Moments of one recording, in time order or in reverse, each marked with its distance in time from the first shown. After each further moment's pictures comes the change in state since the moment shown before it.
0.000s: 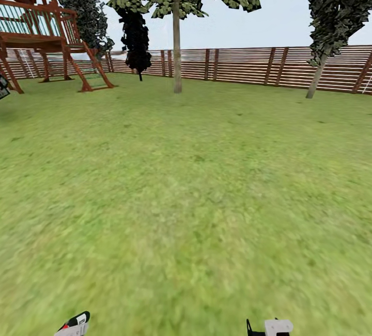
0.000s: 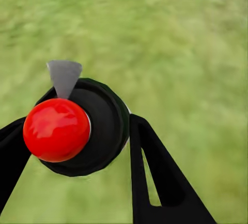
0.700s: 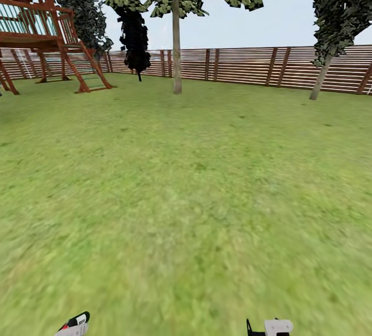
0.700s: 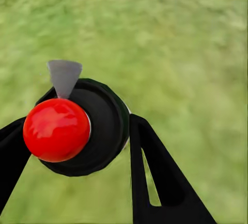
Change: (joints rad) left arm 0.000 0.001 0.000 0.002 0.000 0.001 0.000; right arm 0.000 0.000 0.000 0.000 0.000 0.000 0.000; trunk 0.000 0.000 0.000
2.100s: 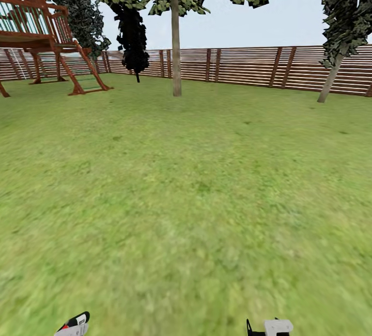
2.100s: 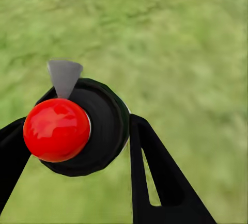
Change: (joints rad) left arm 0.000 0.000 0.000 0.000 0.000 0.000 0.000; right arm 0.000 0.000 0.000 0.000 0.000 0.000 0.000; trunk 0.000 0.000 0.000
